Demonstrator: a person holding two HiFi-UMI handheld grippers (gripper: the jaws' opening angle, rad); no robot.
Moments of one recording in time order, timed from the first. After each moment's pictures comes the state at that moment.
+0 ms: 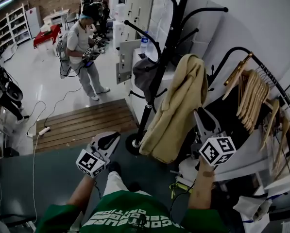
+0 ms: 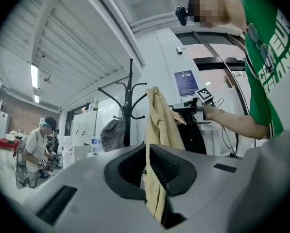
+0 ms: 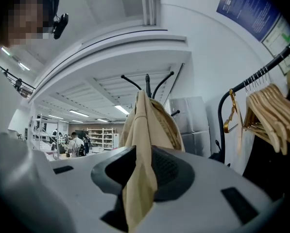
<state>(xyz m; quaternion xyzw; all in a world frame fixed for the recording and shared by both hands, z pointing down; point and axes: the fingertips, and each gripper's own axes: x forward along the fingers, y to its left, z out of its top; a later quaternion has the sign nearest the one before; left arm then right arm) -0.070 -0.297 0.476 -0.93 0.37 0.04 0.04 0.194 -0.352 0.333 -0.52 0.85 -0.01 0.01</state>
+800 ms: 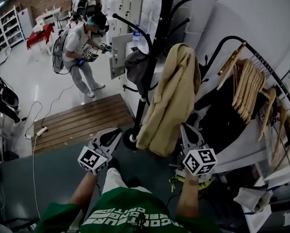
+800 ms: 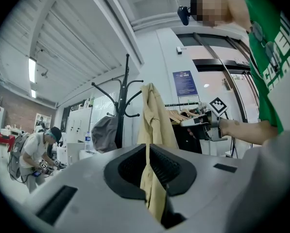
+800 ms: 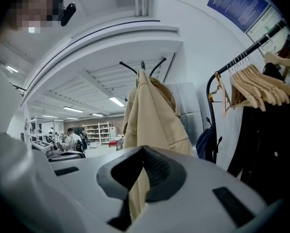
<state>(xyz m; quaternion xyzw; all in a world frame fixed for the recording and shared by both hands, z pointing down) -0.036 -0.297 0.481 -0.94 0.35 0.04 0.02 0.192 -0.307 0.425 -0.55 0.83 -0.07 -0.02</state>
